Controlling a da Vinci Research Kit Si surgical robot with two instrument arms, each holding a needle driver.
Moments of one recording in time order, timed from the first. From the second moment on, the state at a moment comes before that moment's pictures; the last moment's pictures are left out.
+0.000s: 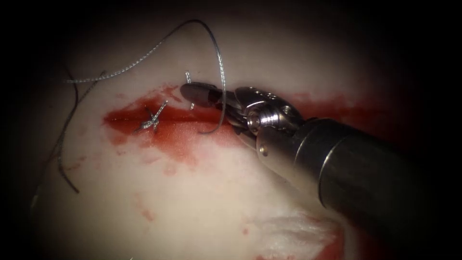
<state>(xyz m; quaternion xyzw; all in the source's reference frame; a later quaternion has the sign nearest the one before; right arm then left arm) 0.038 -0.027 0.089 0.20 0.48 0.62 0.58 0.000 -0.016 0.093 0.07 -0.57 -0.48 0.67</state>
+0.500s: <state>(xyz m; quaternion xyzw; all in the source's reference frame) 0.036 -0.023 0.086 0.15 0.54 0.60 0.57 0.000 -0.015 0.092 0.07 -0.58 -0.47 0.66</state>
